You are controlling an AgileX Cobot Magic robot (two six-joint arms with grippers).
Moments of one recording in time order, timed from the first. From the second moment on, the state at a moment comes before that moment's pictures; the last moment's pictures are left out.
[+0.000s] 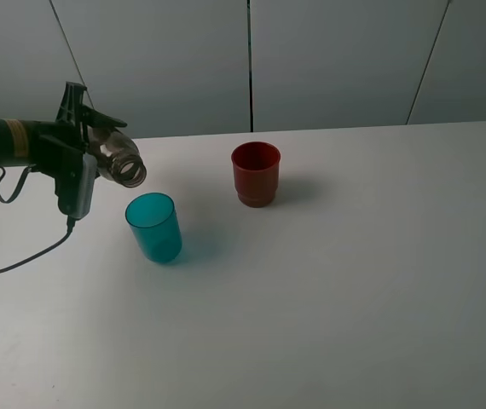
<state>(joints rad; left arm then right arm) 0.02 1.87 -0.86 1.11 -0.66 0.94 0.02 0.00 -0.50 0.07 1.10 -0.02</state>
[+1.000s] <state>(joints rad) 0.00 1.87 -0.86 1.10 -0.71 1.08 0.02 0.00 -0.50 0.07 1.10 -0.02</state>
